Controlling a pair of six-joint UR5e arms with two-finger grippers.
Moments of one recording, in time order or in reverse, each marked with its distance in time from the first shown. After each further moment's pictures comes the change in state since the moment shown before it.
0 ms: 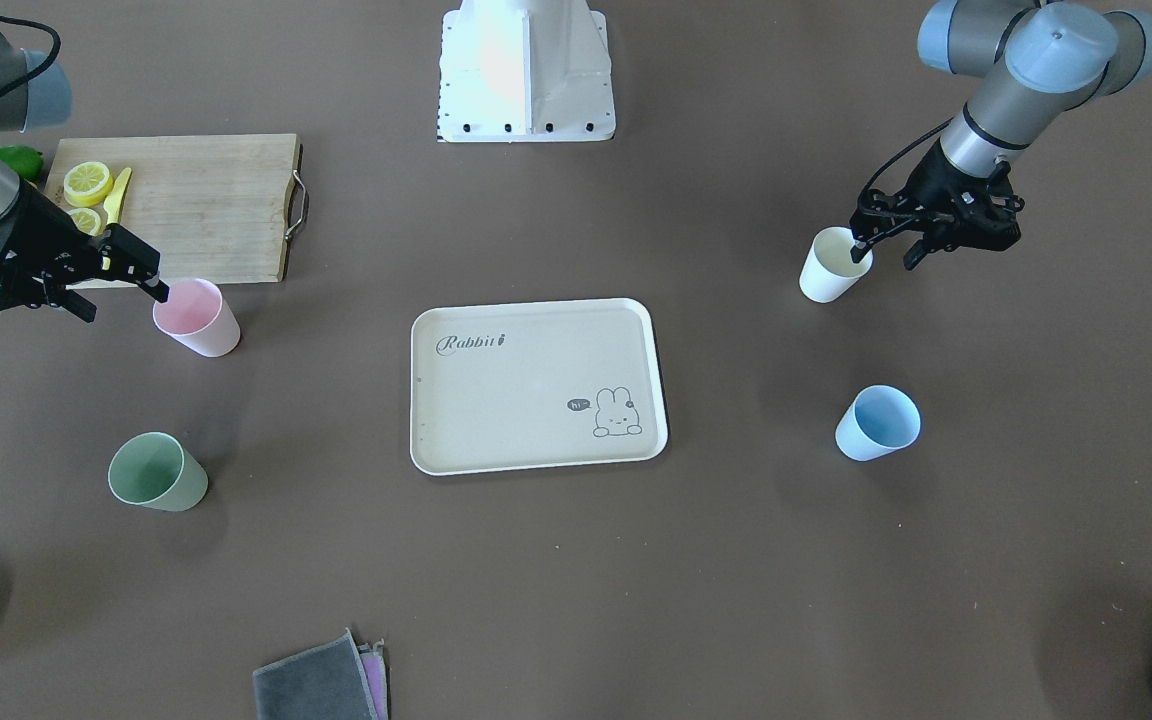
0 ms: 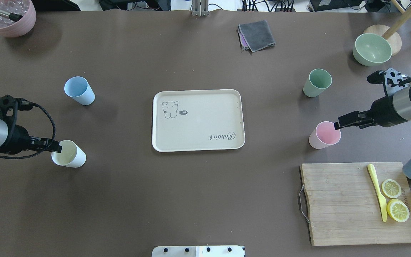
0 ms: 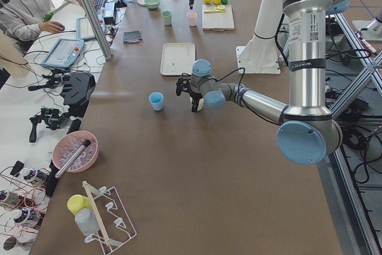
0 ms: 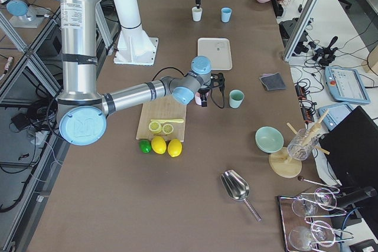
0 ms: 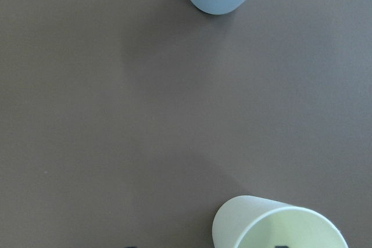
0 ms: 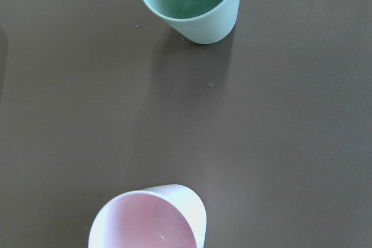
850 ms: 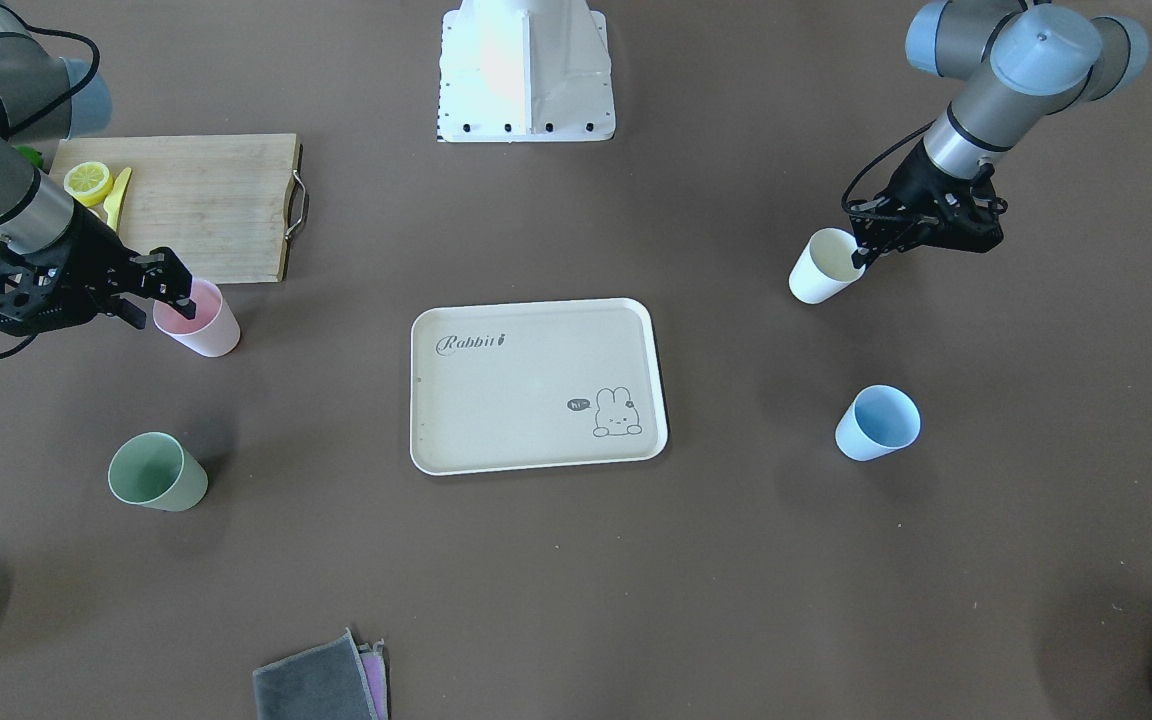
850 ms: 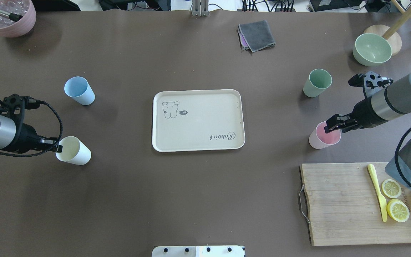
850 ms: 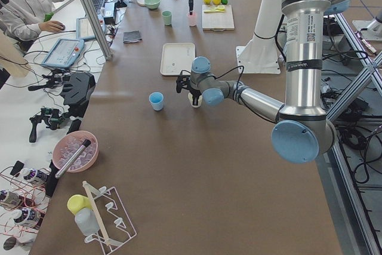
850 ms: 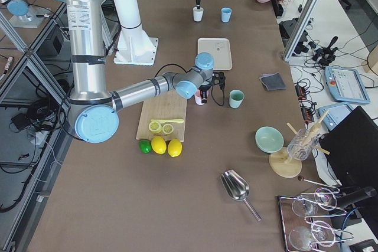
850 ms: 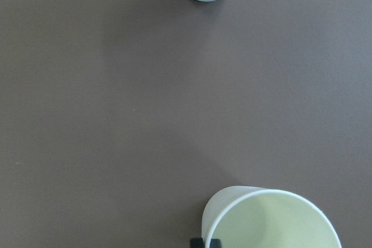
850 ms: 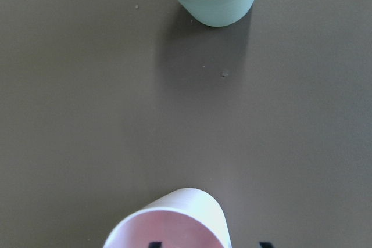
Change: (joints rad) left arm 0.001 -0.049 -0.002 0.010 -0.034 -0.062; right arm -0.046 0.066 -0.015 -0.132 -0.025 0.011
